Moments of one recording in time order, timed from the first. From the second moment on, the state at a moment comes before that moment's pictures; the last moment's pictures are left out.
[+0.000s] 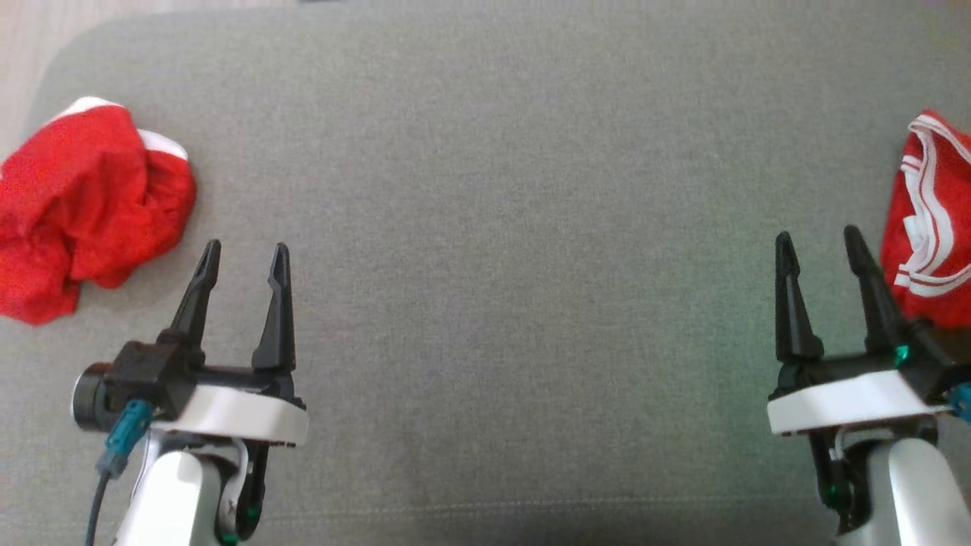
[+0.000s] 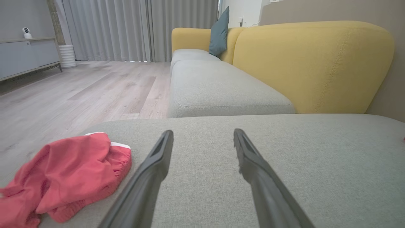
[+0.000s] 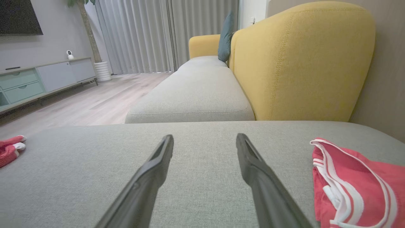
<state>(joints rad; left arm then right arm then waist) -0.10 0.16 -0.18 0.06 -0.20 0.04 -0.26 -0.06 -0.05 -0.03 0.01 0.10 0.13 -0.12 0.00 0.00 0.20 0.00</state>
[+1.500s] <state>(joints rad) 0.02 0.16 -0.19 0.10 -0.21 0.07 -0.25 0.08 -0.05 -0.04 -0.04 0.13 0.13 -0.09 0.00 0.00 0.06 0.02</state>
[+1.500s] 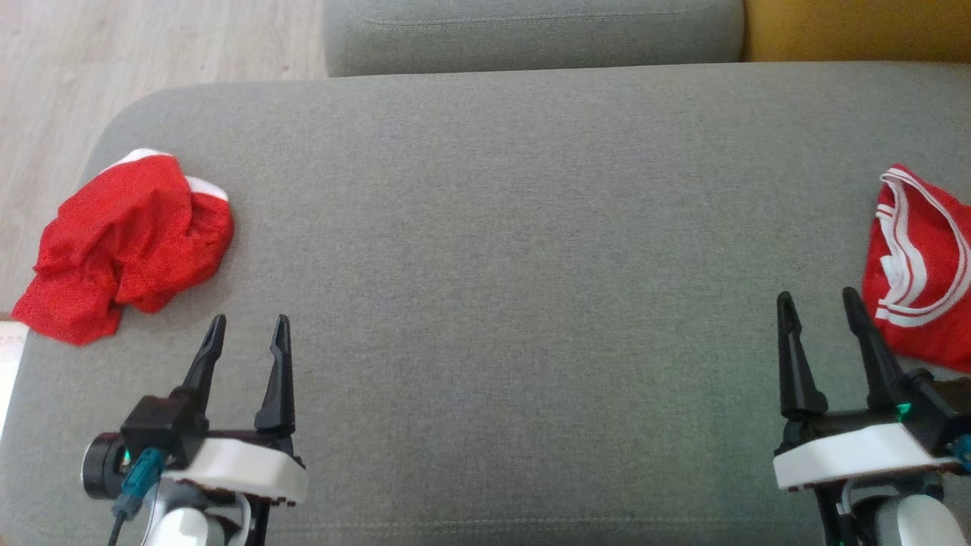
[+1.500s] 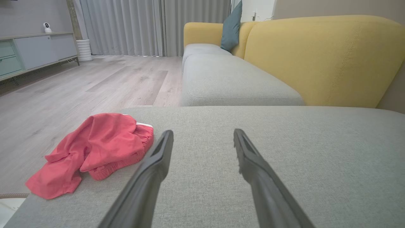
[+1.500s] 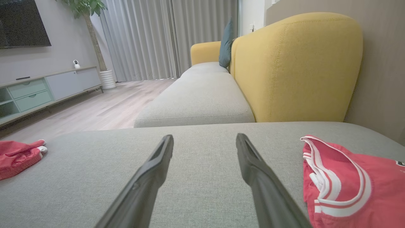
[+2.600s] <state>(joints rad) -0.09 0.11 -0.13 0.12 -0.20 0.01 -0.25 0.07 -0.04 0.00 -0.08 0.11 0.13 -0.04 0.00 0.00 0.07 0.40</state>
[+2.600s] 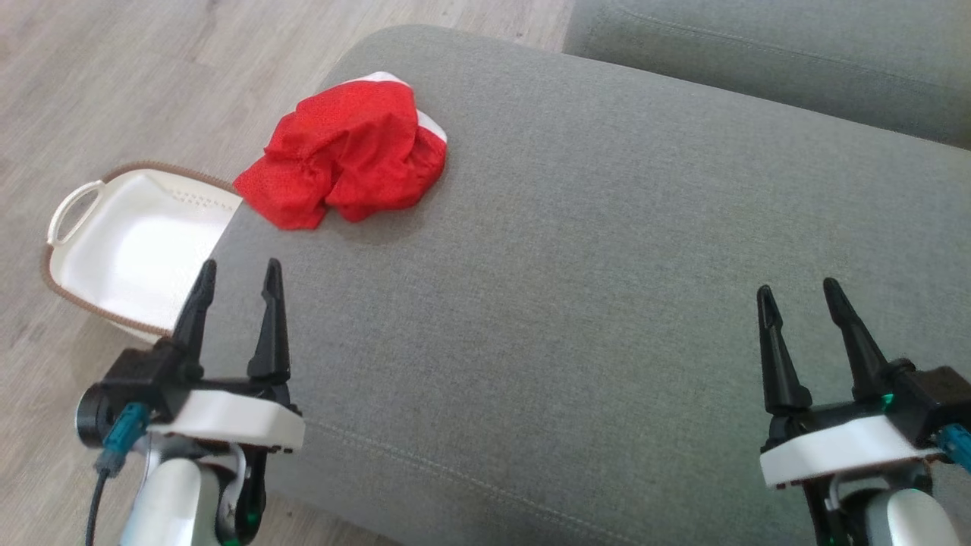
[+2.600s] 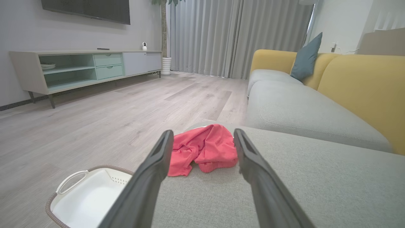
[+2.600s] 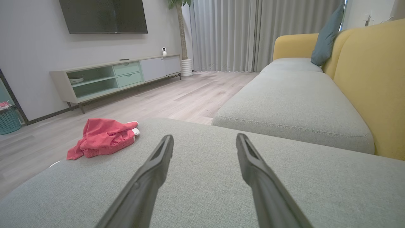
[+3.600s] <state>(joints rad) -0.52 0.03 0.00 0.36 -0.22 -0.09 -0.26 -0.07 -0.05 -0.02 -0.23 0.00 0.13 0.08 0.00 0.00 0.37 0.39</state>
